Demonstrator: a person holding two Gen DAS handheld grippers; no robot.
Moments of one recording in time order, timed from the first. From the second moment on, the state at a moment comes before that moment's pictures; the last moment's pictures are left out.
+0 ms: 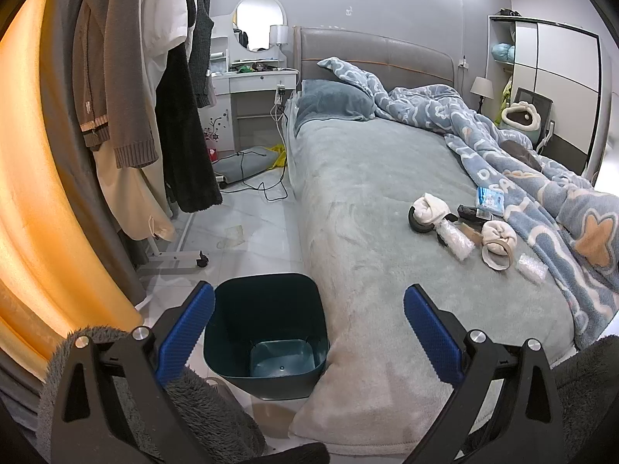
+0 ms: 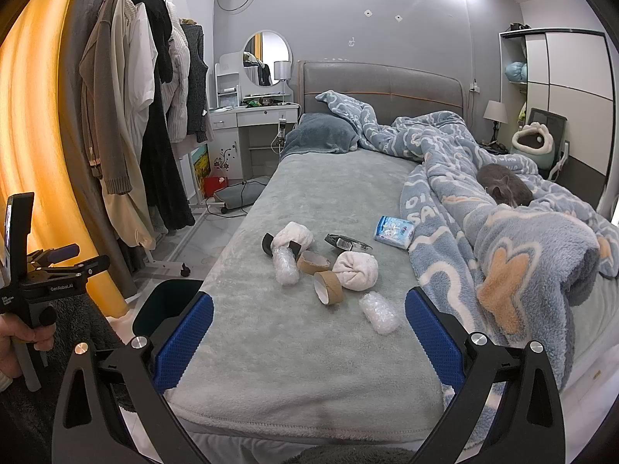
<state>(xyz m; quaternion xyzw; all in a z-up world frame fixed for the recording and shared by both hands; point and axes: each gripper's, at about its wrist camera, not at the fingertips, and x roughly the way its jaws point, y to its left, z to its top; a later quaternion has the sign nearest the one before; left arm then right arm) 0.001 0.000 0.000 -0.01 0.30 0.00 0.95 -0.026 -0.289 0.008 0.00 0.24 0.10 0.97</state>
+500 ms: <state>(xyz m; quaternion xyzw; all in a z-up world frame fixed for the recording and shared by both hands) -0.001 -0.014 -0.012 0.00 0.30 -0.02 0.95 -0.025 -0.293 0.009 0.00 0.25 0.10 0.96</state>
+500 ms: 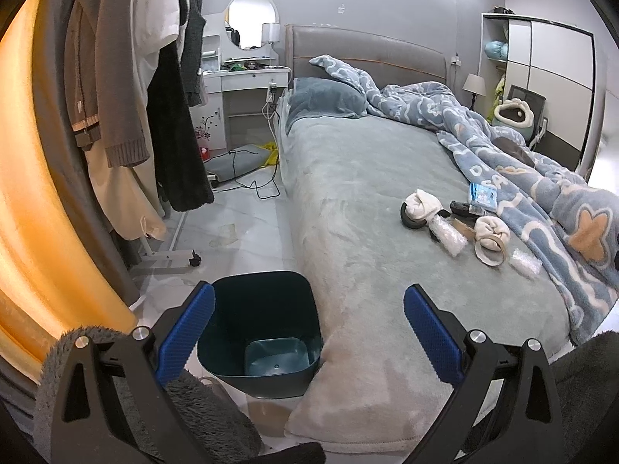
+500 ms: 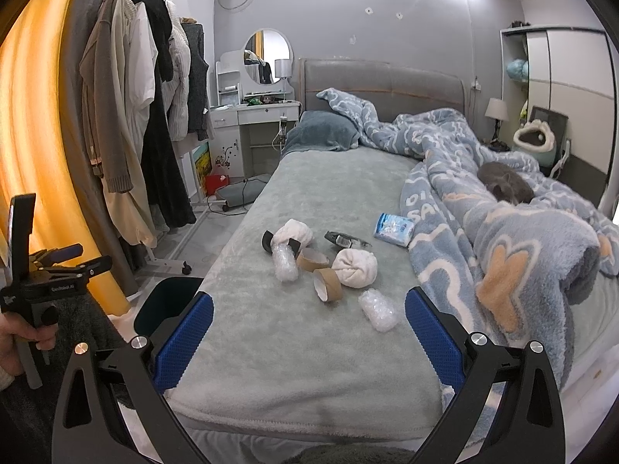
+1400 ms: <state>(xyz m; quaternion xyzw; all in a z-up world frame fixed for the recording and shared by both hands) 0.043 -0.055 -0.023 0.04 0.33 -0.11 0.94 0.044 -0.324 -0.032 -0.03 0.31 0.13 0.94</state>
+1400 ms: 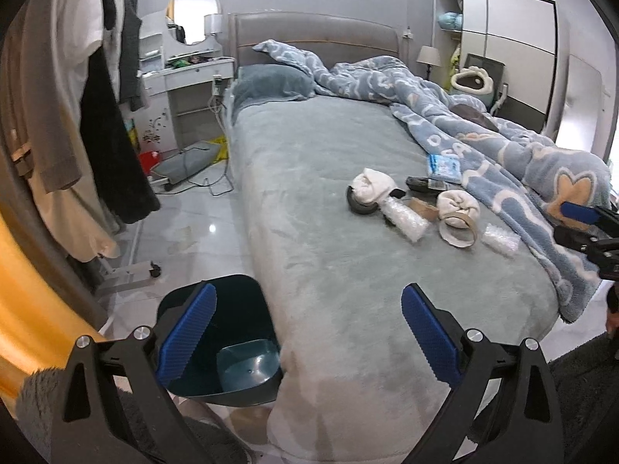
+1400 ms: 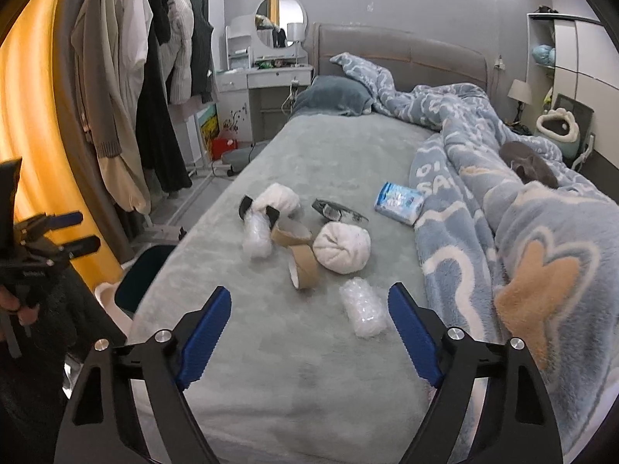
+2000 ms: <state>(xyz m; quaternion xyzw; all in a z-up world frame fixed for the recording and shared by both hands) 0.104 -0.087 -0.045 0.01 0.37 -0.17 0.91 0.106 -0.344 -0.088 -0.05 0.38 0.16 0.91</state>
